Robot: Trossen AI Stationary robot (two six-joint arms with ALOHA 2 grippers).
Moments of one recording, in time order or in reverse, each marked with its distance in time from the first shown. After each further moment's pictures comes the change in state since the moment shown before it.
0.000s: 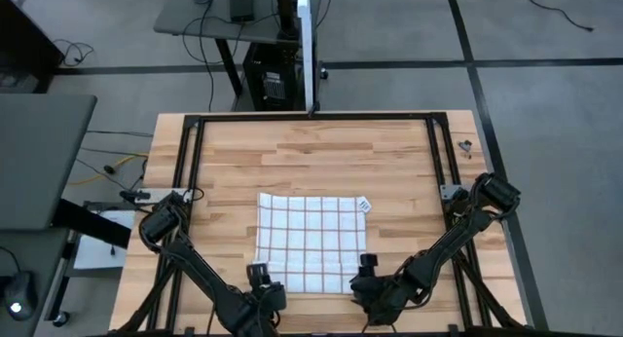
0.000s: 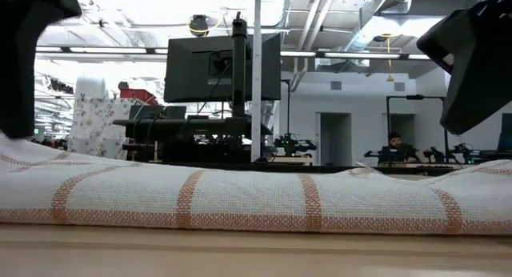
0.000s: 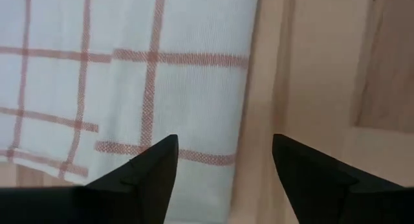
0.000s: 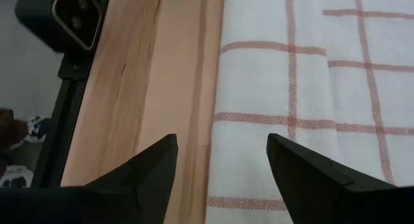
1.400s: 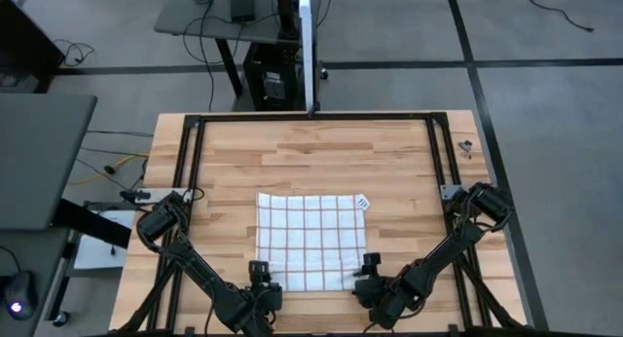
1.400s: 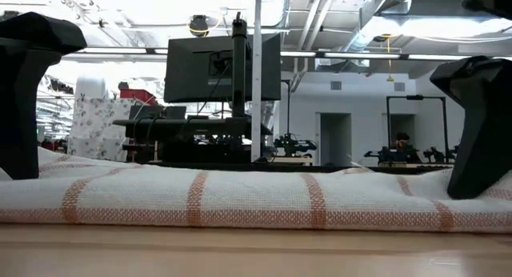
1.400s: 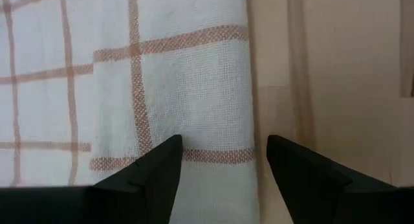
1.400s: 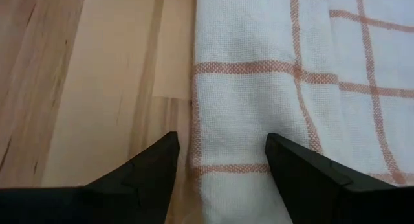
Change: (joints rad) left arm 0.006 -0.003 -0.130 0.129 -0.049 0.162; right arm 0.021 0.114 -0.007 -0.101 0.109 0.018
